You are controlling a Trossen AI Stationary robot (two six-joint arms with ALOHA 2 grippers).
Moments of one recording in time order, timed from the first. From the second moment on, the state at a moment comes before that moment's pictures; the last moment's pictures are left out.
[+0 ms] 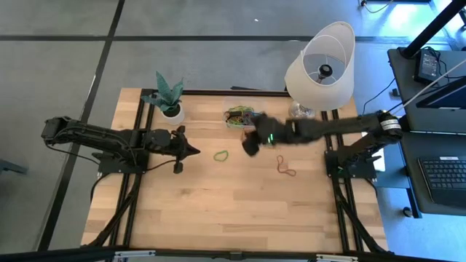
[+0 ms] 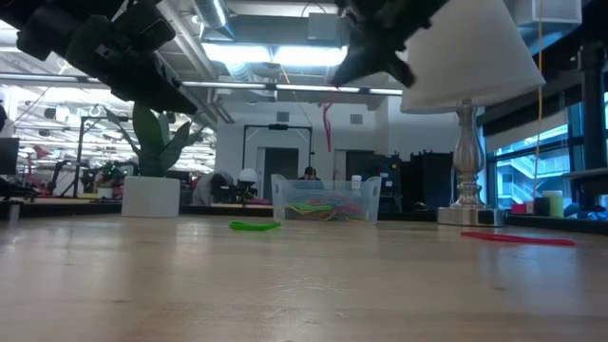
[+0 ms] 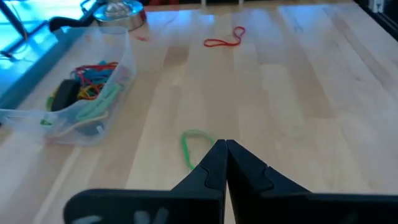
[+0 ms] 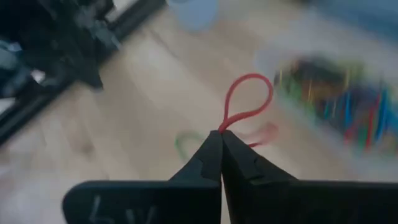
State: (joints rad) left arm -0.02 0.81 0.37 -0.03 -0.10 -0.01; right arm 0.02 1.49 1.18 -0.40 0.32 0.71
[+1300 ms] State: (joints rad) left arm -0.02 0.81 0.37 -0.02 -0.24 -0.17; right arm -0.41 2.19 1.89 -0.76 0.11 0.05
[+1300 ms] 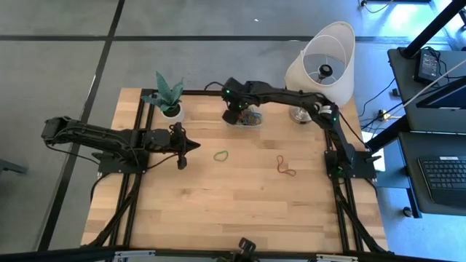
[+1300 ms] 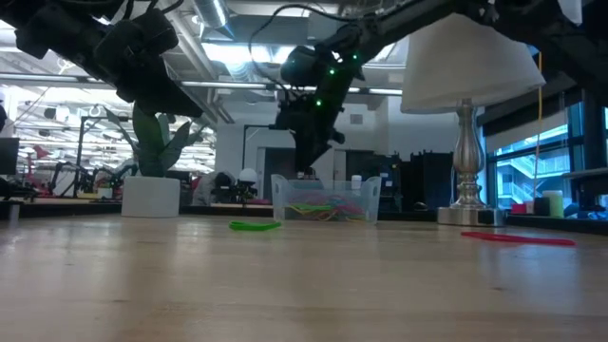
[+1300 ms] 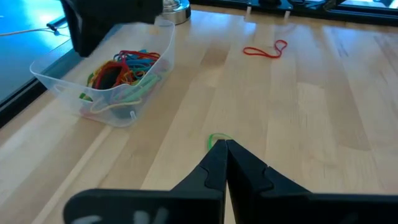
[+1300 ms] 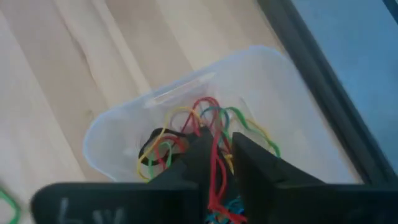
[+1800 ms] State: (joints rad) left arm -0.02 0.81 0.37 -0.02 -0.18 -0.18; right arm -0.40 2.19 2.12 -1.07 0.08 0.14
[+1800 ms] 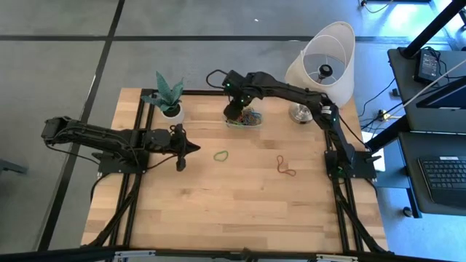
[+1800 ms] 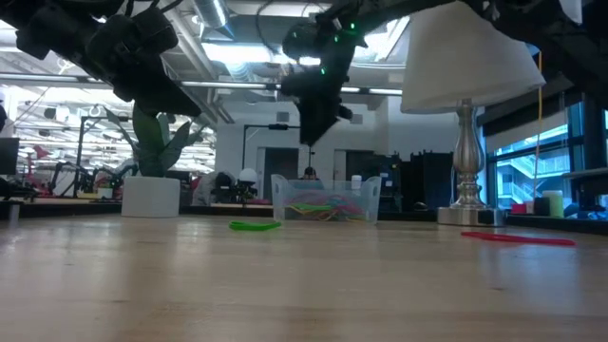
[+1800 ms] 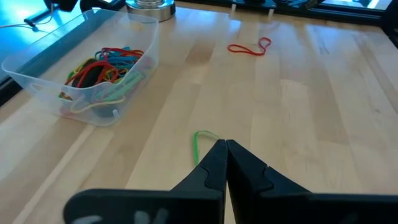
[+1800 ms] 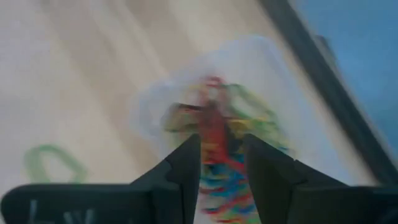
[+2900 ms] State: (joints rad) left arm -0.08 1.00 0.64 -0.34 -0.32 -0.17; right arm 0.37 1.21 0.76 -0.34 0.22 0.80
